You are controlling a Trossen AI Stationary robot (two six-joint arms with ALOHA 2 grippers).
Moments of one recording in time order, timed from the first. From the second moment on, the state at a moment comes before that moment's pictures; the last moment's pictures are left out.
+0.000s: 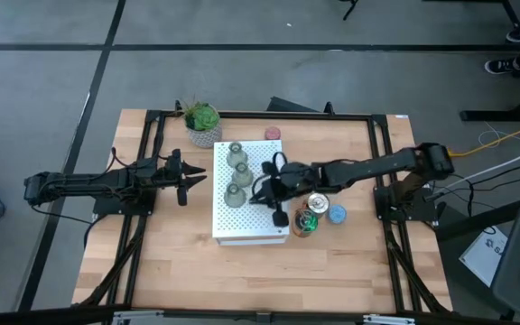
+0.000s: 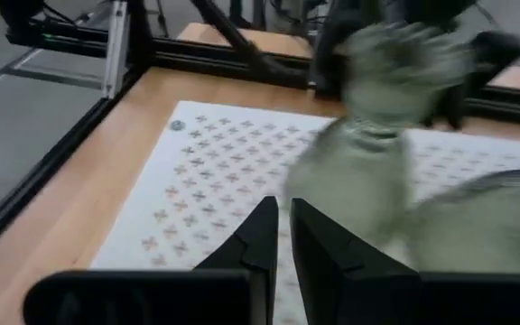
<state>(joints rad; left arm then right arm) 0.17 0.28 0.01 0.09 -0.11 -0.17 0.10 1.66 1.16 0.03 -0.09 -0.08</state>
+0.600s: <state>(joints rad) 0.17 0.28 0.01 0.09 -0.11 -0.17 -0.06 1.67 1.16 0.04 -0.09 -0.14</state>
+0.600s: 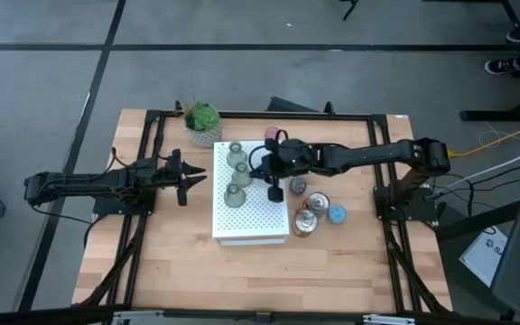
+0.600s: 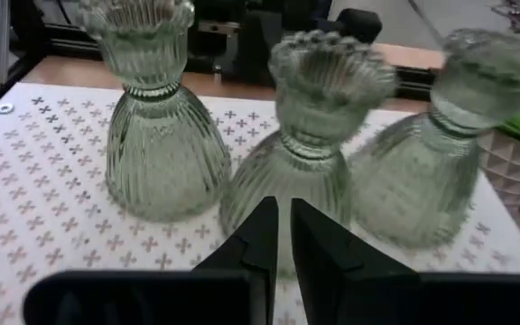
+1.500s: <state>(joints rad) 0.17 0.28 0.01 0.09 -0.11 -0.17 -0.17 1.68 1.16 0.02 -0.15 -0.17</state>
